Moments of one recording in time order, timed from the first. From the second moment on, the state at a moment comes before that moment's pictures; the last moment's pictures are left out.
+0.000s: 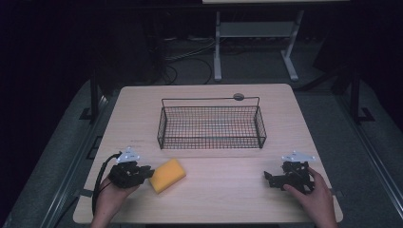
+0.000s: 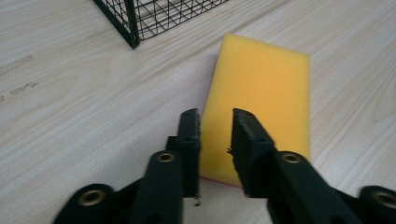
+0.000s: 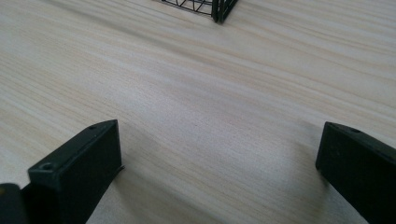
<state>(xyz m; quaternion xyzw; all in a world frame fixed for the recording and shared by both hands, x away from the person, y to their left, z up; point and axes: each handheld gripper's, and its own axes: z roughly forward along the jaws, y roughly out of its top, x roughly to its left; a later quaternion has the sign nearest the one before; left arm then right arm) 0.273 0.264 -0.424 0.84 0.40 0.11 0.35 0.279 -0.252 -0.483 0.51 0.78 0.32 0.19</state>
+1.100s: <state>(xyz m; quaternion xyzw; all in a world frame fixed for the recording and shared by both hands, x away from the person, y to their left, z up) 0.299 0.208 -0.418 0.93 0.29 0.07 0.22 0.279 -0.252 -0.484 0.51 0.78 0.32 0.19</state>
